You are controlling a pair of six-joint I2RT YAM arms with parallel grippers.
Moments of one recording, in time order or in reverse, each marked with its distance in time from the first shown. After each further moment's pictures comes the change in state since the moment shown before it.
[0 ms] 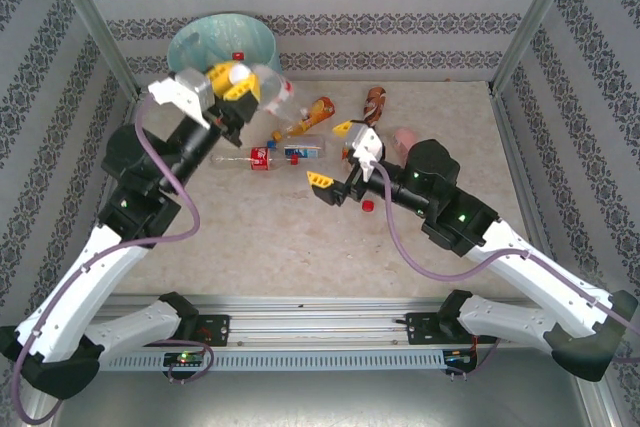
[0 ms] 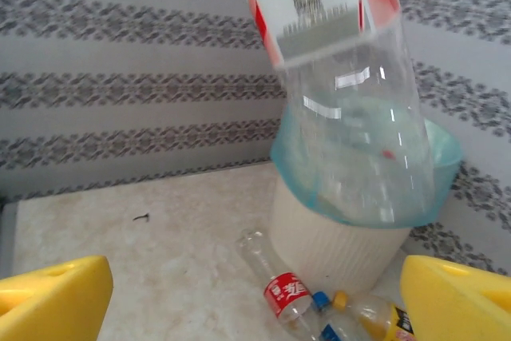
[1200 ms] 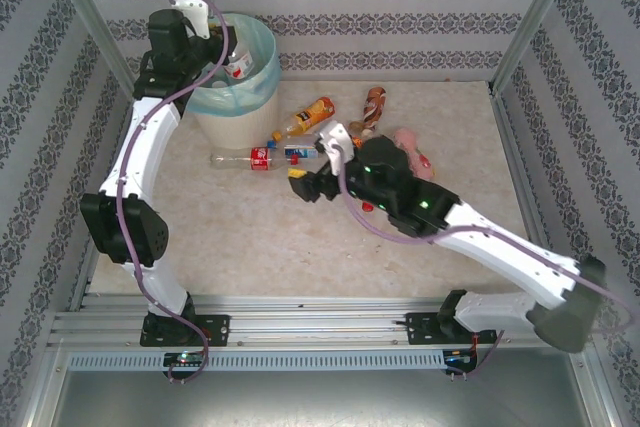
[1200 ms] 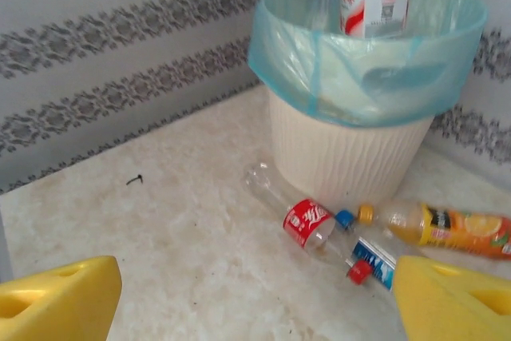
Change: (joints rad) left arm 0.501 0.758 0.537 -0.342 0.232 -0.149; right arm 0.076 0.225 0.095 -0.115 0.196 0.225
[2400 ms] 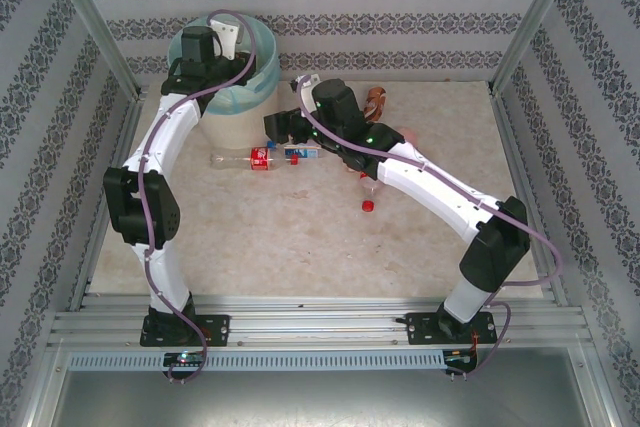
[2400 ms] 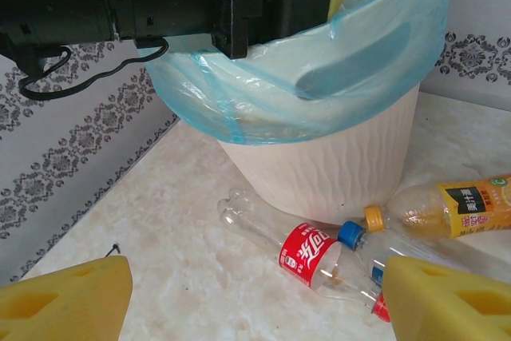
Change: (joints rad) left arm -0.036 0.160 0.003 -0.056 0.018 0.120; right arm -0.149 0.433 0.418 -0.084 -0.065 0.273
